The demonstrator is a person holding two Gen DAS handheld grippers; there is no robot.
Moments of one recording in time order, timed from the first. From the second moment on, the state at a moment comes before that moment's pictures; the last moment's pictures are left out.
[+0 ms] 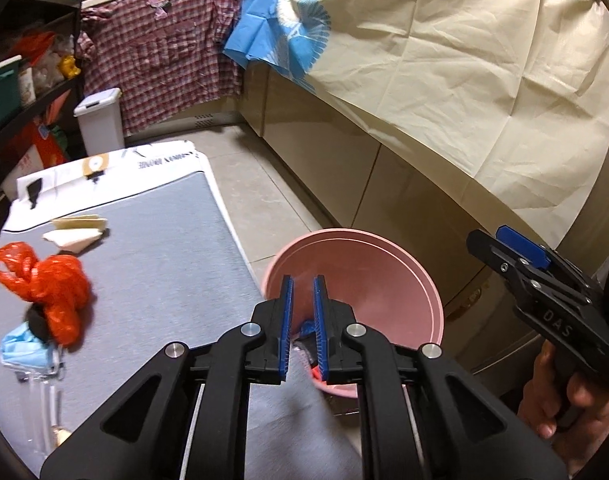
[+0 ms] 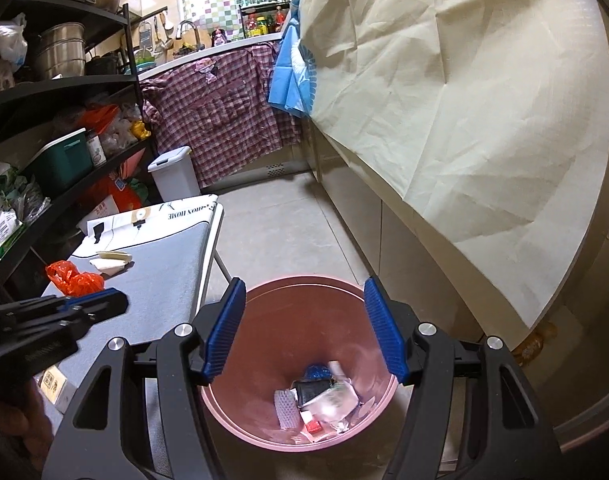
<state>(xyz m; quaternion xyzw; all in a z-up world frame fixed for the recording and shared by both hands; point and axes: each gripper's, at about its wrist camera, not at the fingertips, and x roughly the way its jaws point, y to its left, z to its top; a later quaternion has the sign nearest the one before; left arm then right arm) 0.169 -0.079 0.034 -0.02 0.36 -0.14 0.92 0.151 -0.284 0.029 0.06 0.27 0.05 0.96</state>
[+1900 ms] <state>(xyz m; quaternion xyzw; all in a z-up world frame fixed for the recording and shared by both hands) 0.149 0.223 -0.014 -0.14 0.40 0.08 0.90 0.224 0.025 -0.018 -0.03 0.32 0.31 0.90</state>
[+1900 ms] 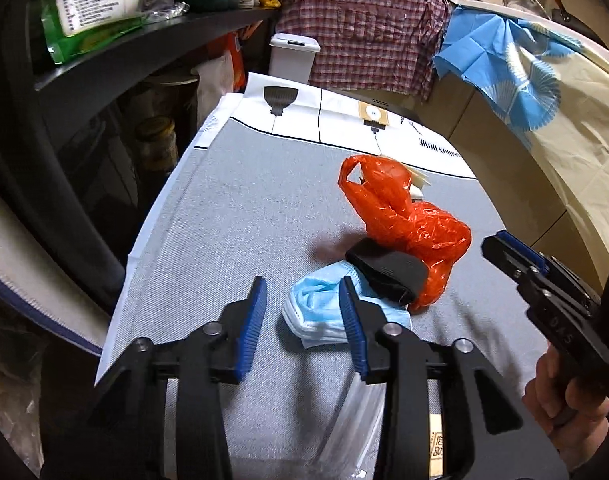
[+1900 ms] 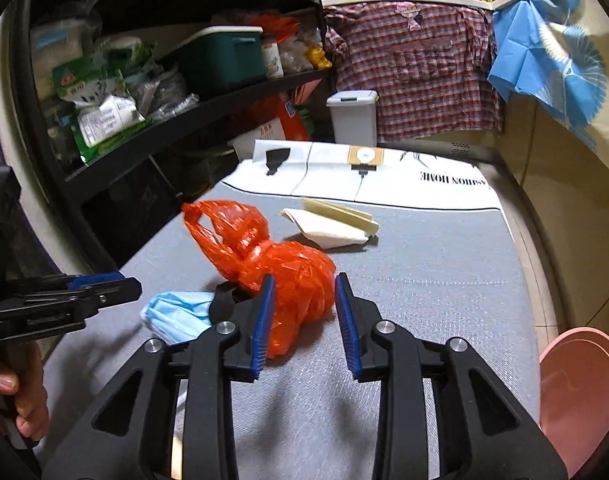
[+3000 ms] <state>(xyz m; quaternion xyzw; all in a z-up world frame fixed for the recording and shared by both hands) 0.149 0.212 0.005 -0.11 0.39 0.08 0.91 0.215 -0.001 0.001 -0.03 0.29 0.27 0.92</state>
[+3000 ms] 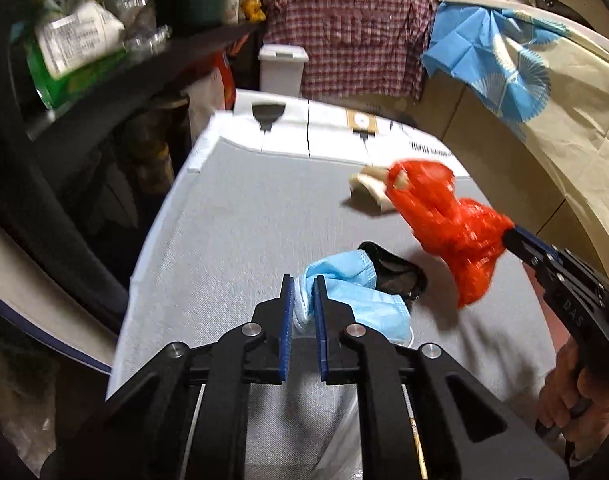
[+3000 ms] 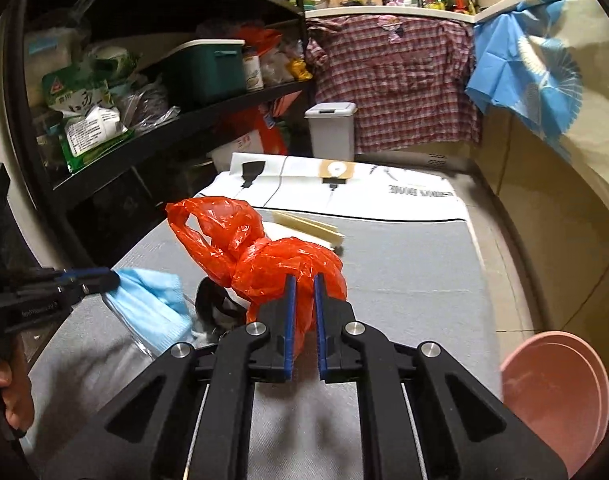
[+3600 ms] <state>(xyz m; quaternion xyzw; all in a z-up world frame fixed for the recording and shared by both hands) 0.114 0.208 0.066 -0.12 0.29 0.07 0.95 0.165 -0.070 0.046 -0.01 0.27 0.24 0.93</state>
